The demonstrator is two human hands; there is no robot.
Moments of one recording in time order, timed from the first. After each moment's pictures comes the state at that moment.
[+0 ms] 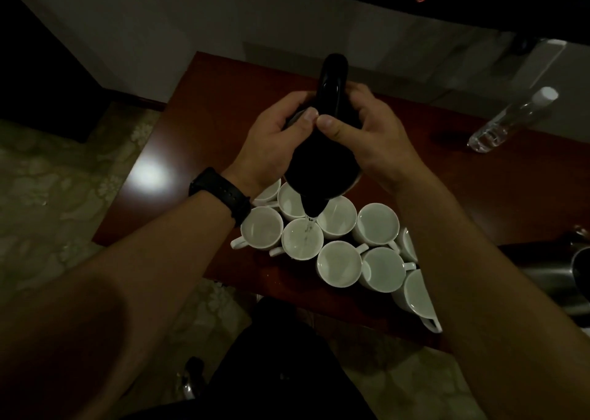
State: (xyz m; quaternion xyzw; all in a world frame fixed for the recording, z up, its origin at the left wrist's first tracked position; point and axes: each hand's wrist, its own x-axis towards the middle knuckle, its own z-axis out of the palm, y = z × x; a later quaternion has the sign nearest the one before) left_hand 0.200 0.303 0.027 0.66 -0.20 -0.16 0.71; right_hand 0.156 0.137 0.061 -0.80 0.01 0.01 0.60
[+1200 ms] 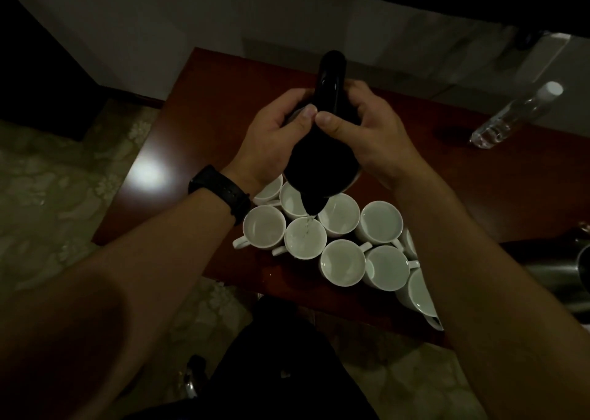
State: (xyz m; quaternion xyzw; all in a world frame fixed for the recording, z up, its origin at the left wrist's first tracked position) left_hand 0.204 0.307 0.023 0.66 -0.19 -0.17 0.71; right_hand 0.160 0.143 0.060 -0.81 0.02 0.02 0.58
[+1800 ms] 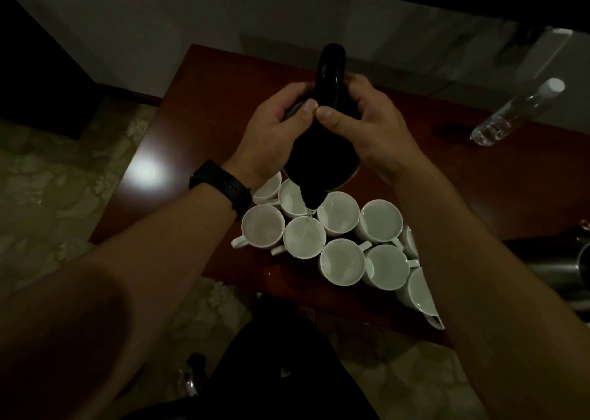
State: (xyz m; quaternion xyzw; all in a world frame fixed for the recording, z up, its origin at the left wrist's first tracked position) left_hand 0.207 0.304 0.026 0.67 -0.19 -0.17 0.69; right_hand 0.166 0.140 0.057 -0.80 0.02 0.02 0.59
